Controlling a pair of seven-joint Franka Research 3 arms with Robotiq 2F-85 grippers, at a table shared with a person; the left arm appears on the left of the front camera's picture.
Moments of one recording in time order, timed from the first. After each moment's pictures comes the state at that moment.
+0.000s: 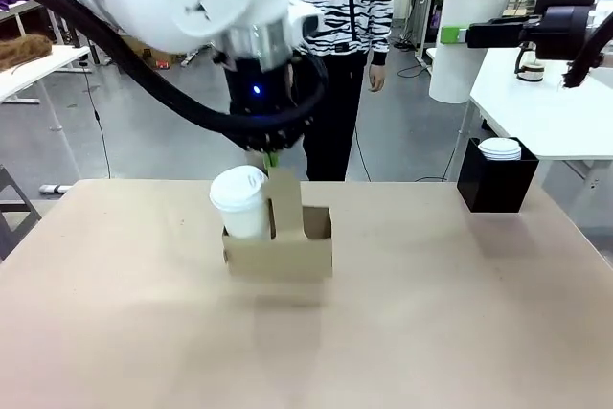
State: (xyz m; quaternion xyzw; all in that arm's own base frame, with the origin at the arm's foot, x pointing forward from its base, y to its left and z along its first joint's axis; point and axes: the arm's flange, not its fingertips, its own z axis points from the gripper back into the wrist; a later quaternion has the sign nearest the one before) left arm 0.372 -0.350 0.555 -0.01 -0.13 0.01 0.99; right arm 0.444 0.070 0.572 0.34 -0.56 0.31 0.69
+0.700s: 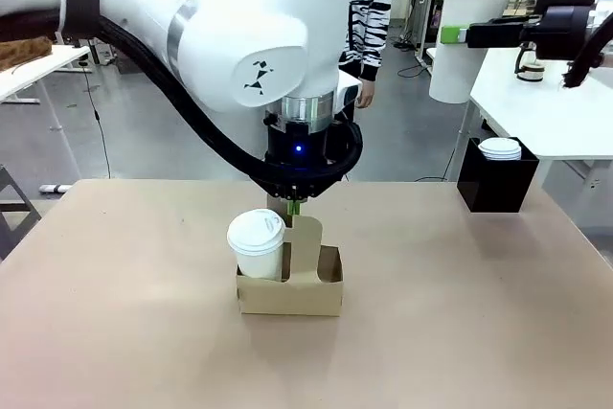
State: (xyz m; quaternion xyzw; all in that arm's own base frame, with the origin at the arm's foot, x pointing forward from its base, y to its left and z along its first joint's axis) left arm 0.366 -0.393 0.494 0.02 -0.11 0.01 0.99; right arm 0.444 0.070 0.572 0.34 -0.56 0.31 0.69
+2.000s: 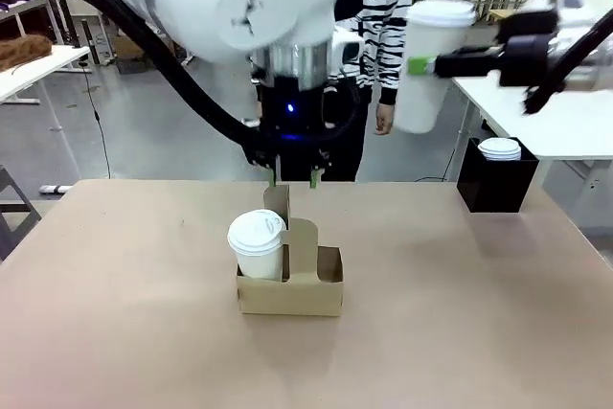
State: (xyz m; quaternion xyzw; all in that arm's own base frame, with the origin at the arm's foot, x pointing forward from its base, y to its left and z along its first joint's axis) left arm 0.357 -0.374 0.574 0.00 -0.10 -0.06 0.99; right arm 0.449 0.128 0.516 0.45 -0.48 0.38 0.65
